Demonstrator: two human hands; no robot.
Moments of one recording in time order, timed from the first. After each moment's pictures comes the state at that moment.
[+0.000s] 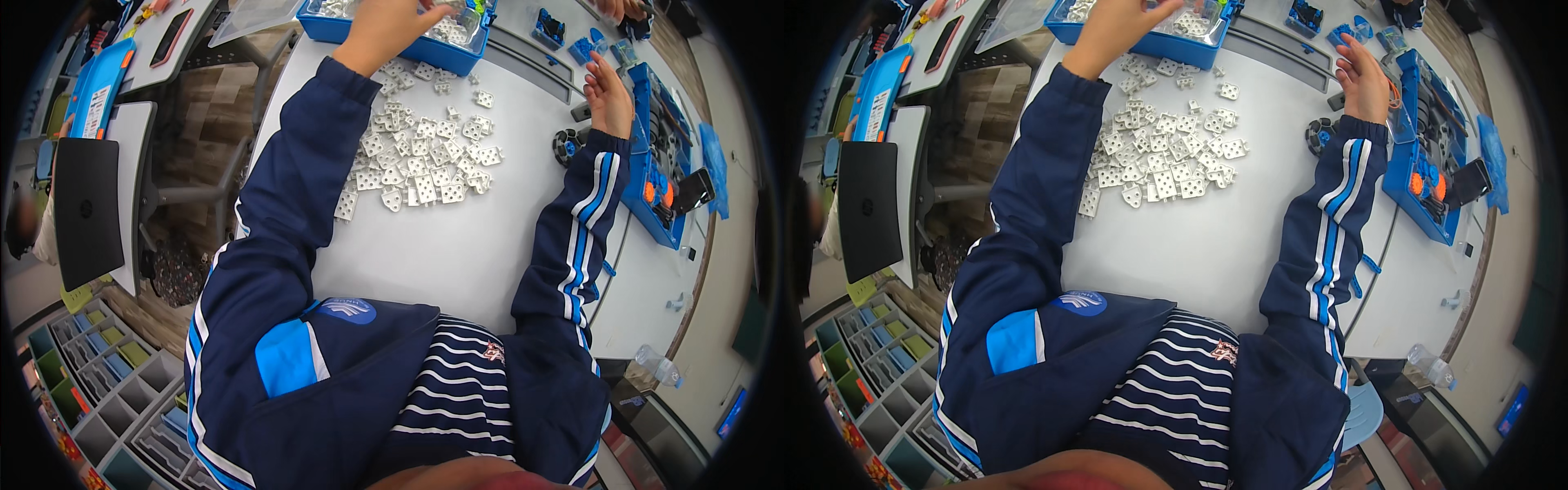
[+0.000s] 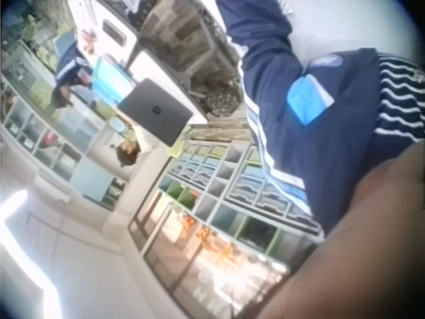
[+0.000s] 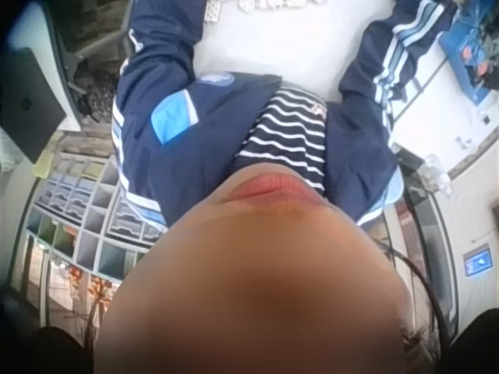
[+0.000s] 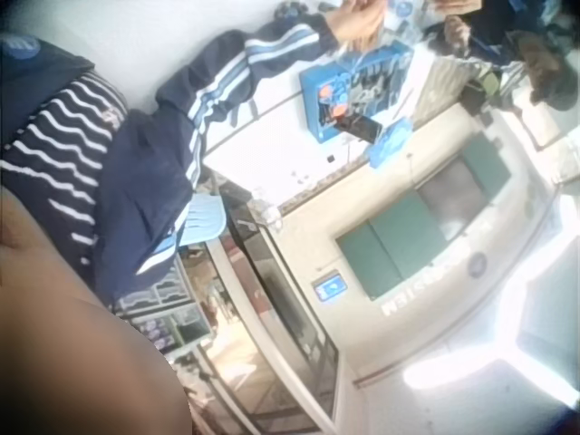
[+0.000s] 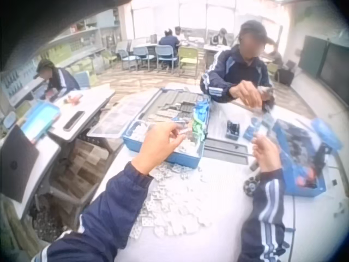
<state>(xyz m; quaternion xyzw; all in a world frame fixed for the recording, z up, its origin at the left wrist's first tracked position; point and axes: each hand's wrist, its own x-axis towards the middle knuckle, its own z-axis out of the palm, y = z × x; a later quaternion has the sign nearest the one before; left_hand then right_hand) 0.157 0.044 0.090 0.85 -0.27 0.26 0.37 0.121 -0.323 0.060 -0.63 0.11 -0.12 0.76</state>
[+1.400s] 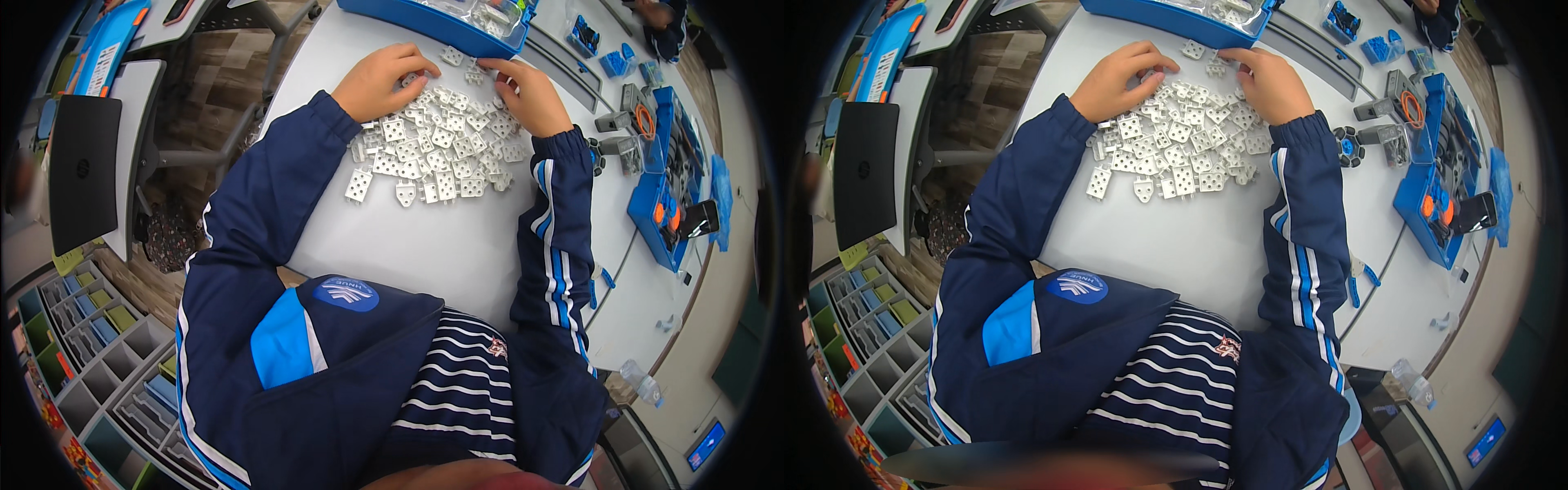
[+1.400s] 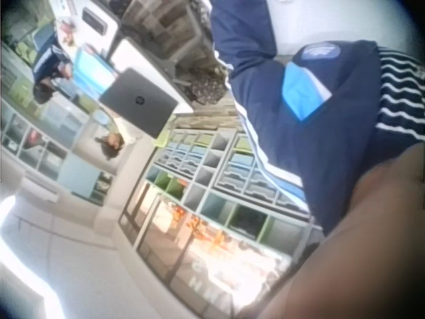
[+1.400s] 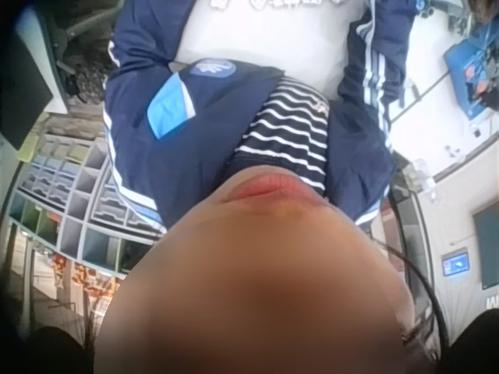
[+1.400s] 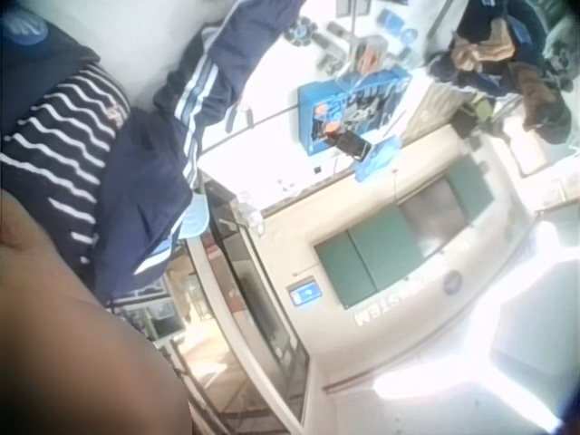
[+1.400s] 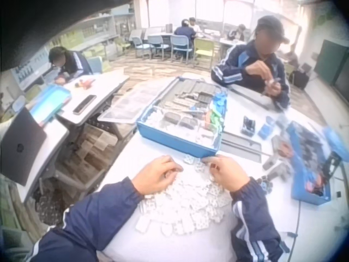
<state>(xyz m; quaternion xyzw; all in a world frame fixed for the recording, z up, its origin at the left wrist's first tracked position) 0.081 0.112 0.004 0.84 -0.36 0.08 0.39 0.097 -0.171 0.035 -0.94 -0.22 0.02 0.27</state>
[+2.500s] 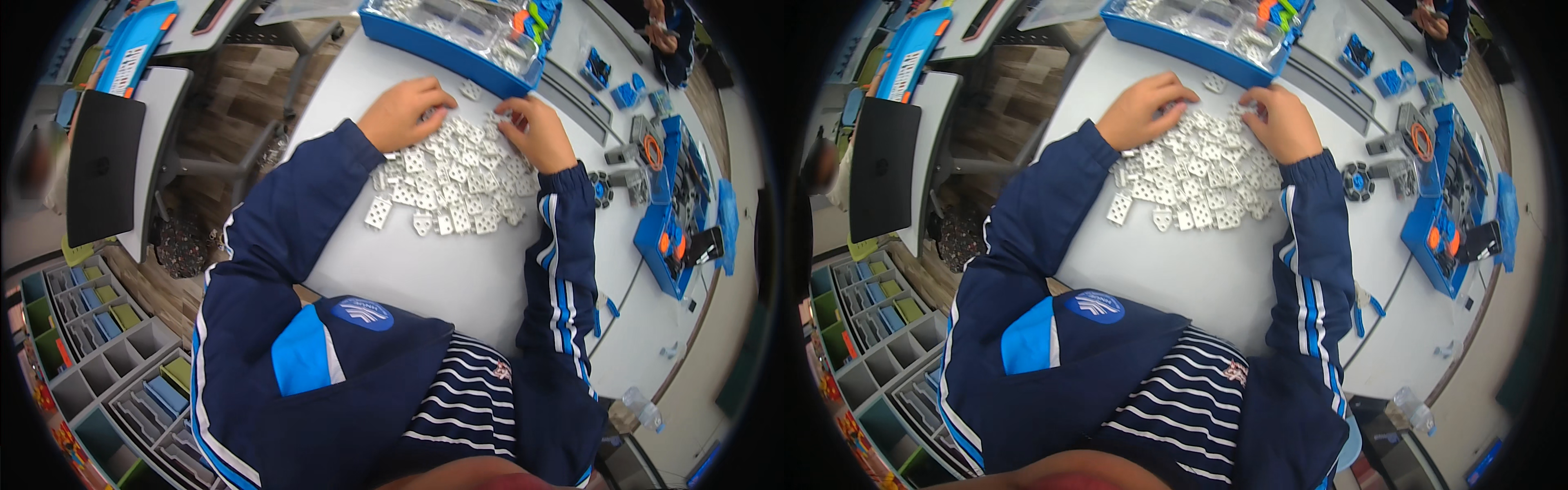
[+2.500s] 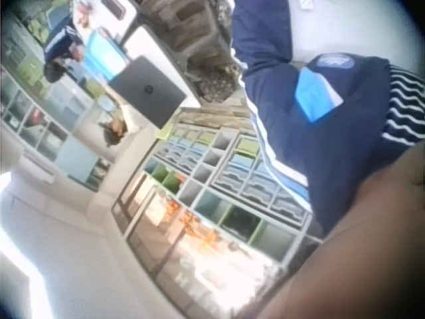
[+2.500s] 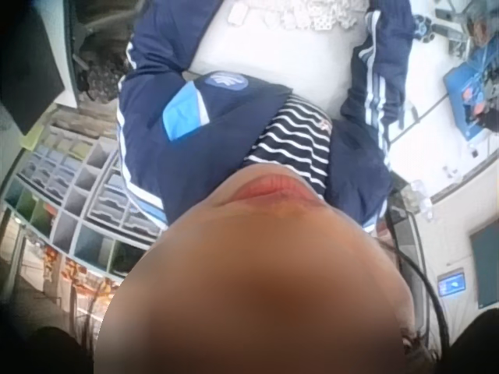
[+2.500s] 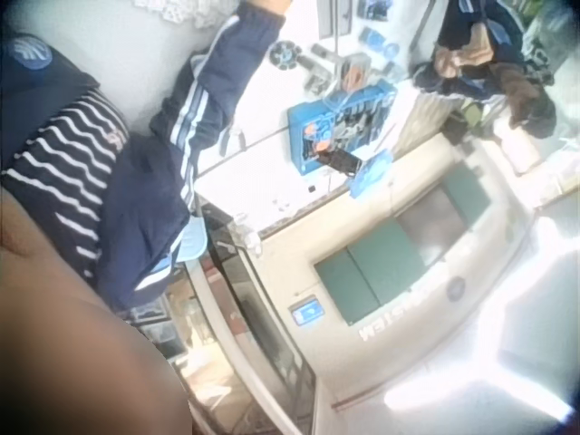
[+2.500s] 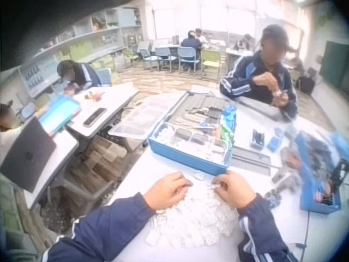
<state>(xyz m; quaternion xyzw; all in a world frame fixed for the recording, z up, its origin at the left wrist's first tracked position) 0.081 0.111 0.006 0.85 -0.35 0.10 0.39 0.095 -0.165 0.037 -0.94 -0.22 0.03 0.26</state>
